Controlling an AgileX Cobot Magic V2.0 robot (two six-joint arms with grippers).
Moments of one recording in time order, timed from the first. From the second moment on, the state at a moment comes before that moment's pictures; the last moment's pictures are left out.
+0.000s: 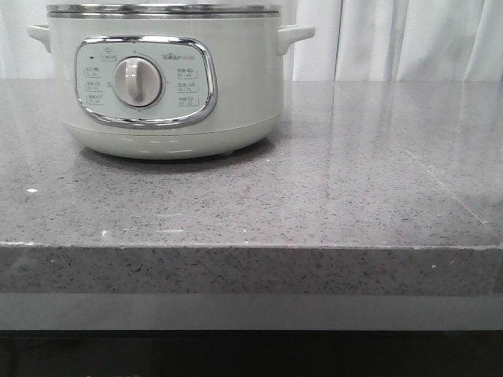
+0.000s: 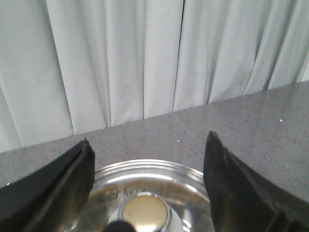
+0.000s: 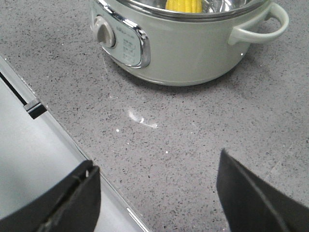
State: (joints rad) left arm -0.48 1.39 -1.36 -0.02 0.20 0.02; right arm 0.57 0.97 -1.00 0.19 0.71 -0.26
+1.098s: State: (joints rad) left arm -0.48 0.59 -0.72 -0.02 0.62 0.02; right arm 0.57 0.97 -1.00 0.19 0.72 -0.26
